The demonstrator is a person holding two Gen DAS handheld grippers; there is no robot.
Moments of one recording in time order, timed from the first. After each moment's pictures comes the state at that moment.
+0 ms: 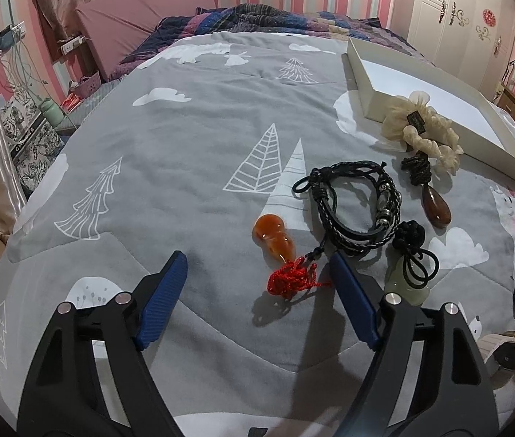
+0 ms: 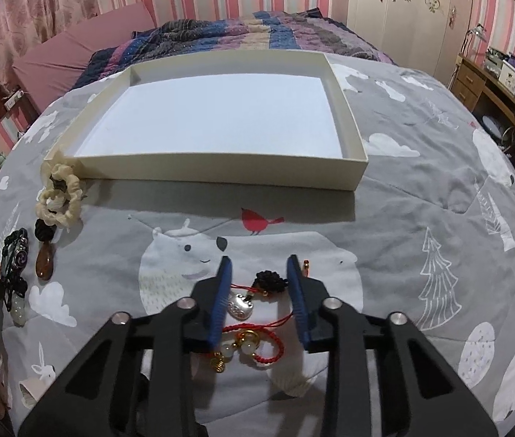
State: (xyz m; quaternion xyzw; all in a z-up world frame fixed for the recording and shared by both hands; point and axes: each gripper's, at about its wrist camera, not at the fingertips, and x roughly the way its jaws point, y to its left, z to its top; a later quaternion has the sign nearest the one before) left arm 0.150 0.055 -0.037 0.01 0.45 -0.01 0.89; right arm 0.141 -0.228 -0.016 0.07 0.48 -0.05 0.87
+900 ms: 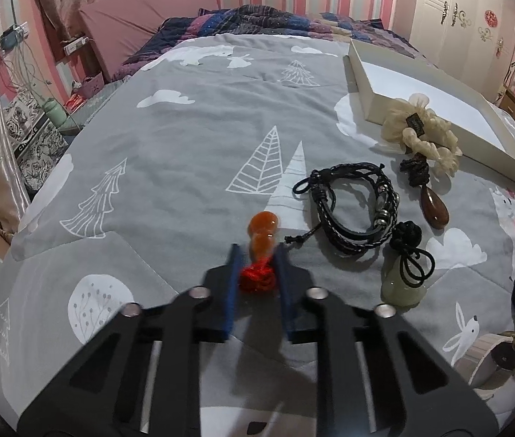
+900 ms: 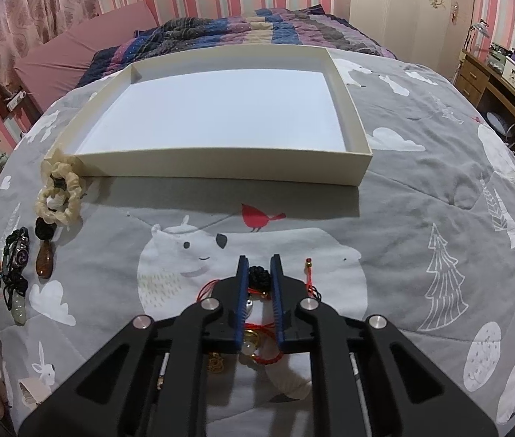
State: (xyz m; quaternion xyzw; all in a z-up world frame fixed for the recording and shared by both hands) left arm 0.151 0.054 -0.034 0.01 0.45 -0.01 0.89; right arm 0.141 -0.228 -0.020 0.08 0.48 -0.05 0.87
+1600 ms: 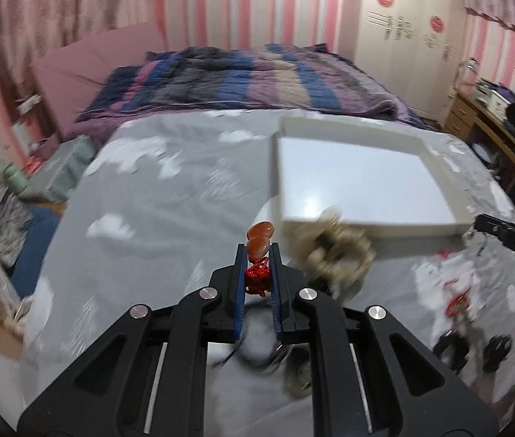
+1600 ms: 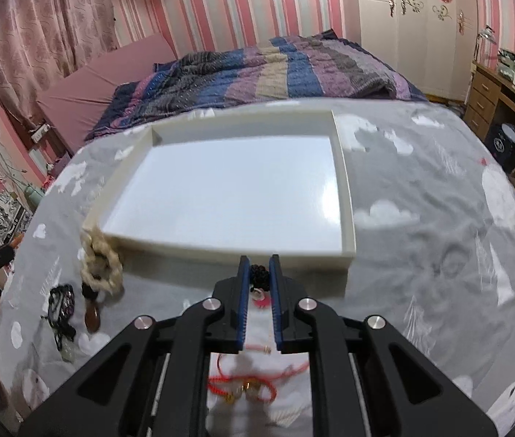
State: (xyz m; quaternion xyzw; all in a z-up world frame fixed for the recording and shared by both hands) left arm 0.208 0.000 0.068 0.04 0.39 -0.13 0.91; right arm 0.169 -0.257 0.048 0.11 0.42 -0.01 0.90
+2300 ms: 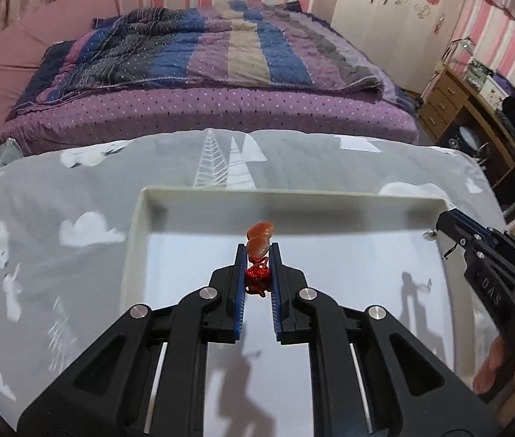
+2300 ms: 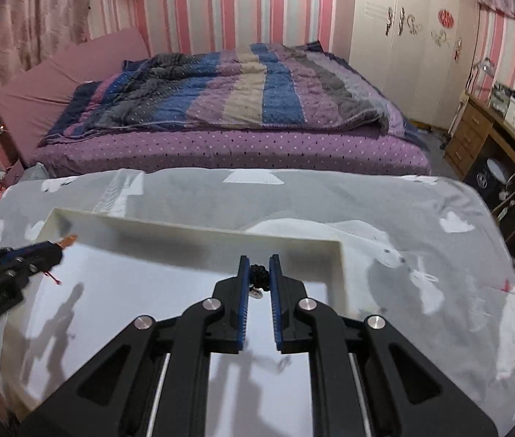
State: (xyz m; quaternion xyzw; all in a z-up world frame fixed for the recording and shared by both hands) left arm 0.456 -0.160 0.017 0.03 0.48 -0.17 0.86; right arm 0.389 -0.285 0.025 0.06 0.43 -0.07 0.90
